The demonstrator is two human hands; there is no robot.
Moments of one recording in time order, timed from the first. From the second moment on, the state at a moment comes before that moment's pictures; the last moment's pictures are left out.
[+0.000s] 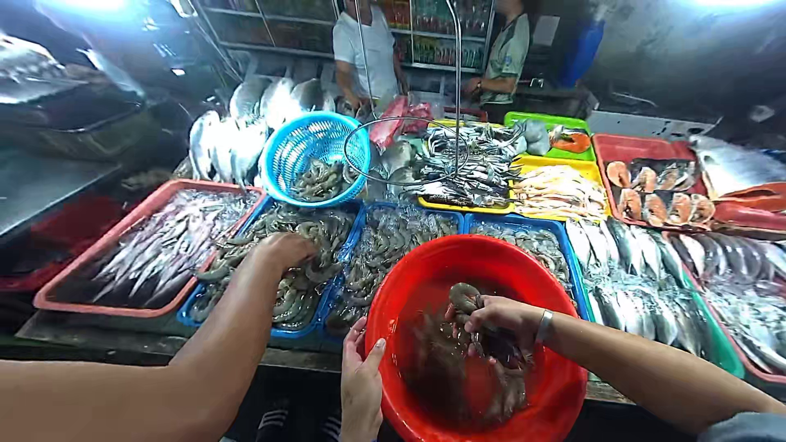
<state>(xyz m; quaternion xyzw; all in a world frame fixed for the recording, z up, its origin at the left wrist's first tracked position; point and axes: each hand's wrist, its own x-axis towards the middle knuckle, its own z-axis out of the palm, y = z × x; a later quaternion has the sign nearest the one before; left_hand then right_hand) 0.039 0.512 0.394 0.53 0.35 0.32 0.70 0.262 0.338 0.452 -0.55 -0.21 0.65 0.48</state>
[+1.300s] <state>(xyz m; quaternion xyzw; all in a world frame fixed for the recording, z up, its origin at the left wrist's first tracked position) 0.035 0.516 0.382 0.47 0.28 0.32 0.77 0.263 0.799 0.412 -0.70 -0.19 0.48 0.50</state>
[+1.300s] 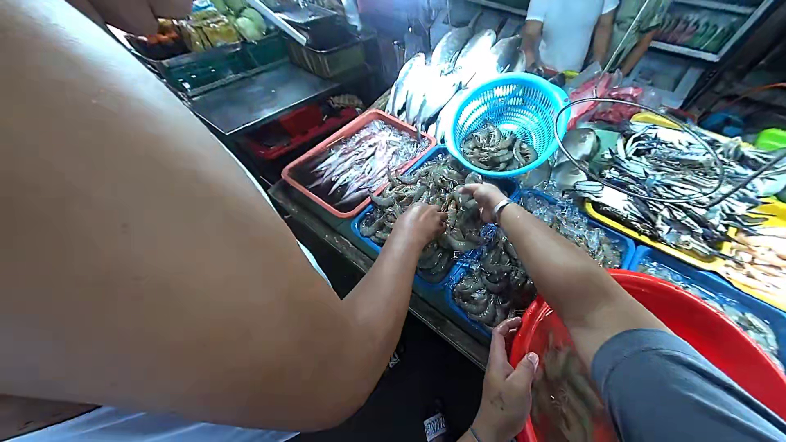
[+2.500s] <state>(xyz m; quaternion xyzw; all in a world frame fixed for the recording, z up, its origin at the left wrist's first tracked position) 0.037 0.510 0.394 0.52 0.35 0.34 0.70 0.282 0.331 0.385 -0.79 -0.48 0.37 -0.01</state>
